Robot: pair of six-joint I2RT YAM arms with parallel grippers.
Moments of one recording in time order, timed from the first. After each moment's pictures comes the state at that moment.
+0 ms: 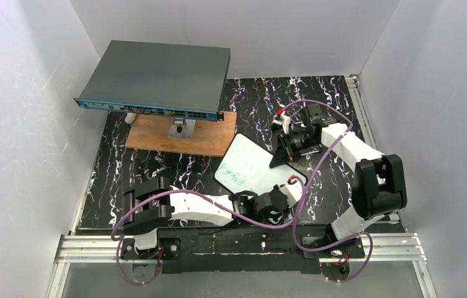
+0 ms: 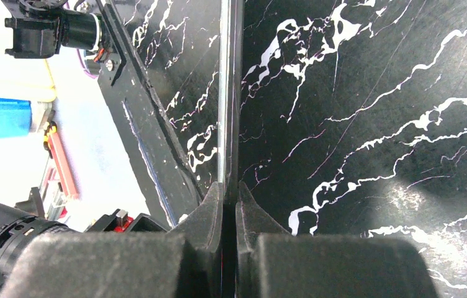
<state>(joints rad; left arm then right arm) -1.41 1.74 1.02 0.13 -0.36 -0.11 0.28 1.59 1.13 -0.80 -0.95 -0.26</state>
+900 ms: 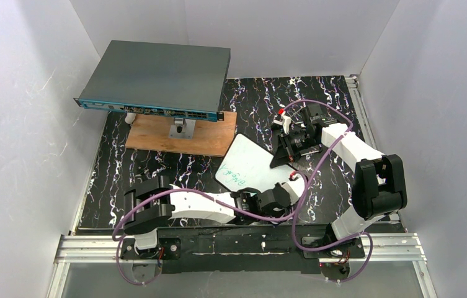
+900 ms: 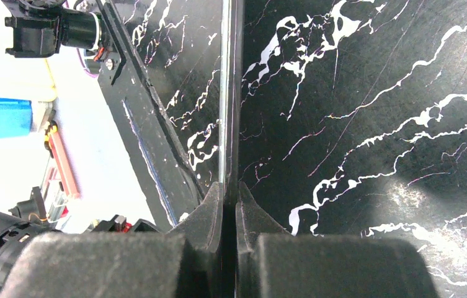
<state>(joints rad) -1.39 1.74 1.08 0.05 -0.35 -0.18 0.28 1.59 1.13 -0.80 -0.95 -0.26</state>
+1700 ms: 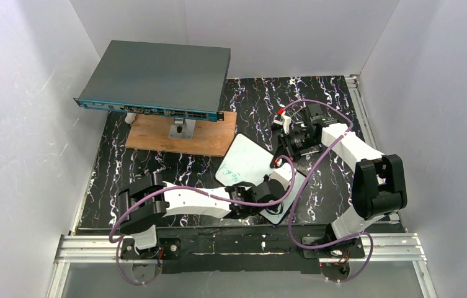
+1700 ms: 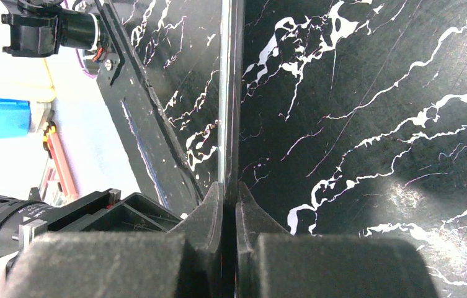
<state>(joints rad) -1.34 1.71 1.06 0.01 -0.41 -0.40 0.28 1.59 1.13 -0.80 -0.95 -0.26</state>
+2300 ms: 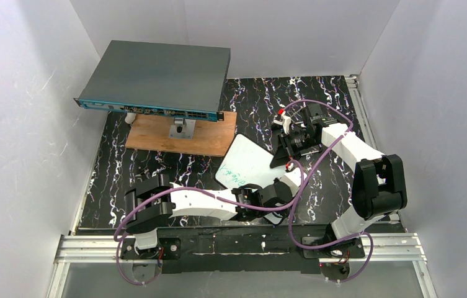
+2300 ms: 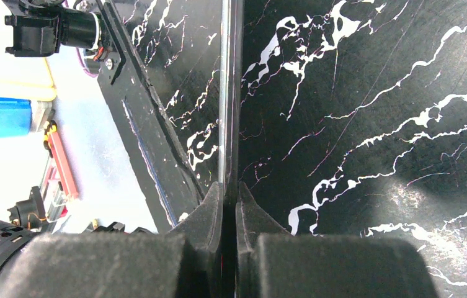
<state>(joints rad) -1.38 1.76 1.12 0.04 -0.34 -0.36 0.28 1.59 1.13 -0.80 -0.95 -0.26</state>
